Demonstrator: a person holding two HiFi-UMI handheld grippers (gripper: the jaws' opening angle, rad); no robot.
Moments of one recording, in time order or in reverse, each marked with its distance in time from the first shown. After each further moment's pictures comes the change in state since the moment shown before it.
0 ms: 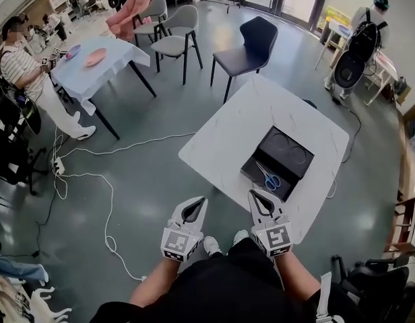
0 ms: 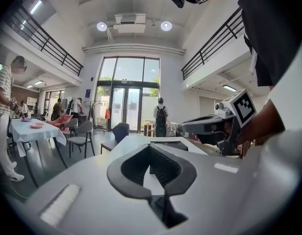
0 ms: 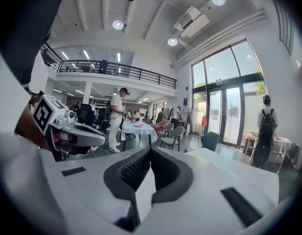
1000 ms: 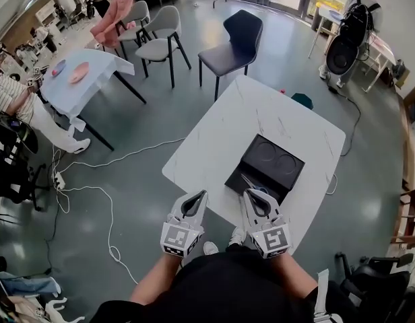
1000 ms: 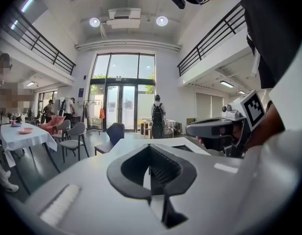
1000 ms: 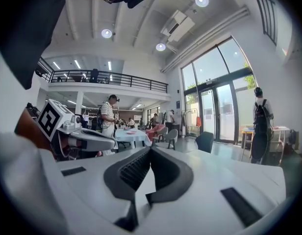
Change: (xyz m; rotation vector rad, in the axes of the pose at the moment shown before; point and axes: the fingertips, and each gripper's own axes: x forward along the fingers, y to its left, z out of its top) left arm 0.119 -0.003 0.033 0.042 0.029 -0.052; right arm 0.020 -0.093 0.001 0.096 -0.076 -0.050
